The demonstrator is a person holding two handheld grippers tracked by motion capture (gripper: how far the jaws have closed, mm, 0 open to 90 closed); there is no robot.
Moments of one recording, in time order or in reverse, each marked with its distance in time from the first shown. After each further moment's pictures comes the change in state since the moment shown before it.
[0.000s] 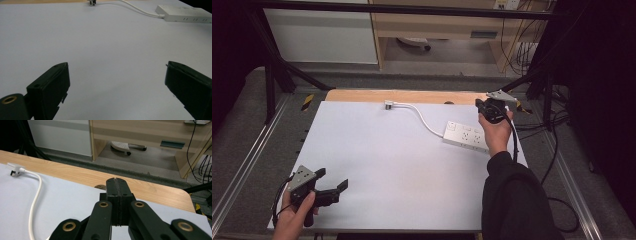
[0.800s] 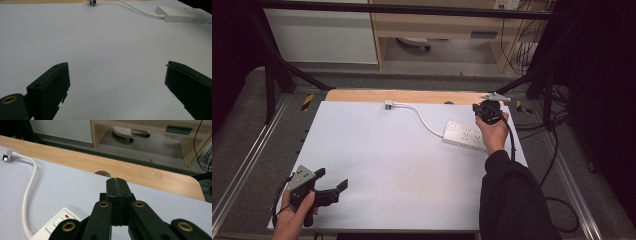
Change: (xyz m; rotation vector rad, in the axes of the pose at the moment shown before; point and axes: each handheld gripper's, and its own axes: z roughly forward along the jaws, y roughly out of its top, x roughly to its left) left arm 0.001 0.000 -0.001 -0.003 -0.003 0.000; right arm -0.001 -0.013 0.019 0.103 0.008 -0.003
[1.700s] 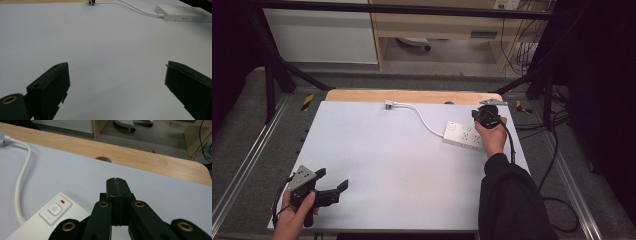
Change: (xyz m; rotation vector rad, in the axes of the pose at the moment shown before) left arm -0.001 0.000 0.001 0.005 -0.004 0.003; right arm -0.001 -0.019 0.010 0.066 0.008 0.003
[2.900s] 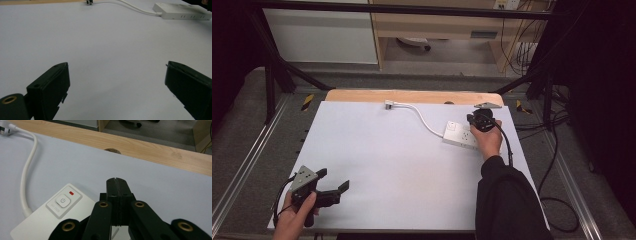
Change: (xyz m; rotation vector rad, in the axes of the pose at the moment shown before) left arm -0.002 0.001 0.000 -0.002 -0.005 0.015; right arm 0.012 -0.011 0.010 0.031 0.032 -0.013
